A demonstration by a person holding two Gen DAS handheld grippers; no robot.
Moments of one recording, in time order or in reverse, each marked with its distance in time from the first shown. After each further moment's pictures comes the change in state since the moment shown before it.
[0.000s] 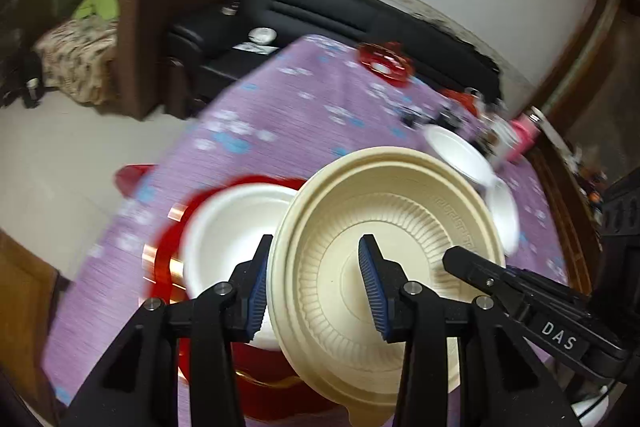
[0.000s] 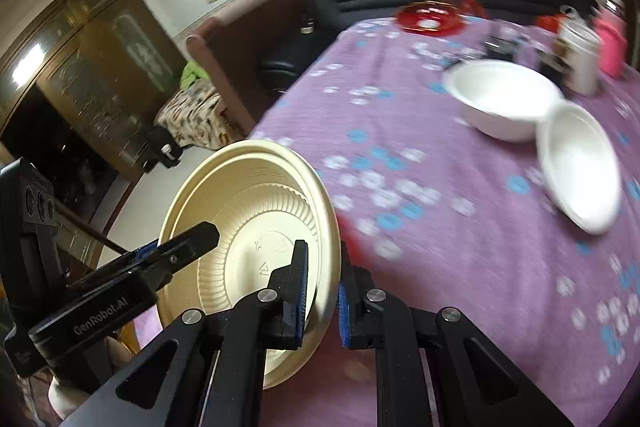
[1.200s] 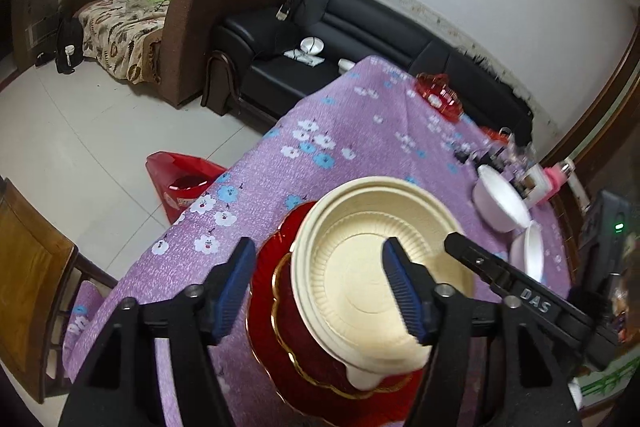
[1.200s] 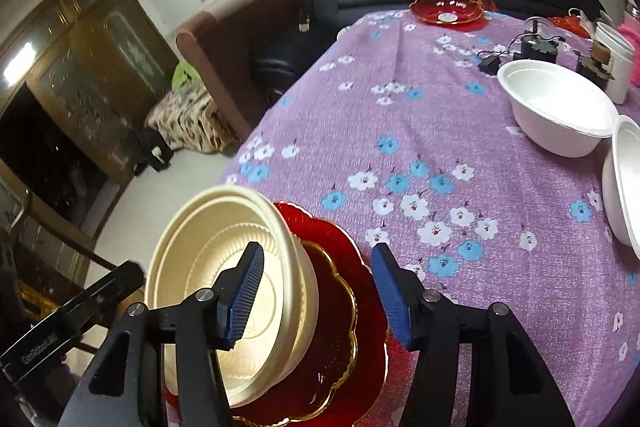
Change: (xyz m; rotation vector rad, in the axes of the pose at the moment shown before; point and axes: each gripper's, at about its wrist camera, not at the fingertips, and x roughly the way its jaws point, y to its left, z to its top) left arm -0.017 0.067 -0.004 -0.153 -0.073 0.035; right arm 0.067 0.014 0.016 0.023 -0.022 -0.035
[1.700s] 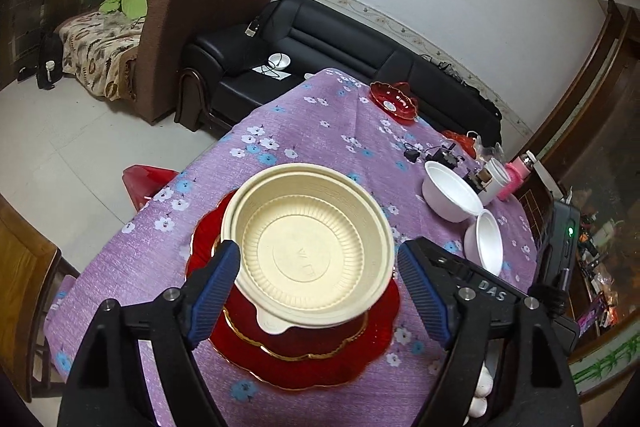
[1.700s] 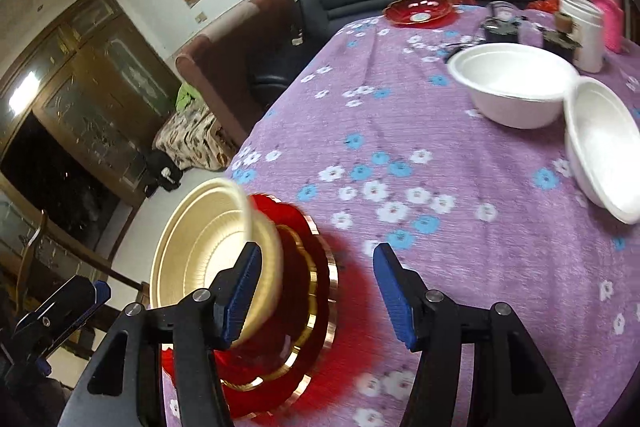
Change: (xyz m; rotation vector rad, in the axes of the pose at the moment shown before) left arm -0.036 -0.046 -0.025 0.043 -0.047 -0.080; right arm -0.039 -0.043 -0.020 0.077 -0.043 0.046
